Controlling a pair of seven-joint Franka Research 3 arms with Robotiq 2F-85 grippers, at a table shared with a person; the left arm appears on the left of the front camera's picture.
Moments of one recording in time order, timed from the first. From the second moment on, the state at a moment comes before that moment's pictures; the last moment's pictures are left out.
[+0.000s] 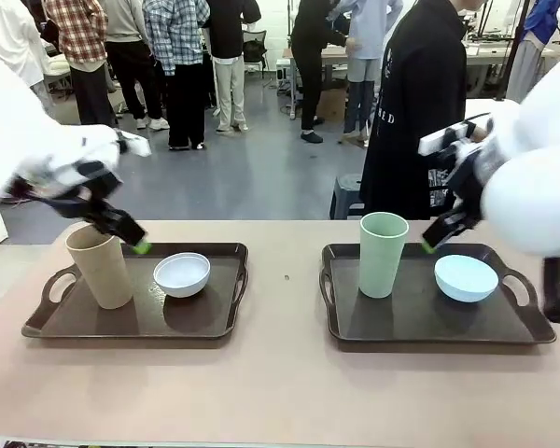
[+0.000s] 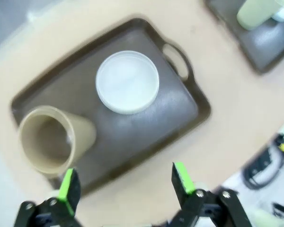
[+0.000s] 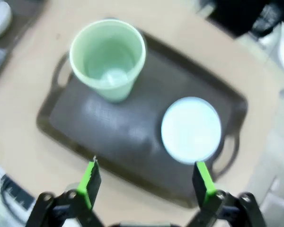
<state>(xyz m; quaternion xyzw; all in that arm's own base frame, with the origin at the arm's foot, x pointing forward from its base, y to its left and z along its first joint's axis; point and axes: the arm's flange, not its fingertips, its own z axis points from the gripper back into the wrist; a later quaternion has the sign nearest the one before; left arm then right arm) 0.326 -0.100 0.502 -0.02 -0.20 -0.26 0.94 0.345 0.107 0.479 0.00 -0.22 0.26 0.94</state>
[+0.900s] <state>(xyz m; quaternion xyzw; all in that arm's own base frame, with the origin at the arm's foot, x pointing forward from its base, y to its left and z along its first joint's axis) 0.247 0.153 0.494 -0.39 -0.27 -0.17 0.86 0.312 -0.174 0.504 0.42 -0.28 0.20 0.84</state>
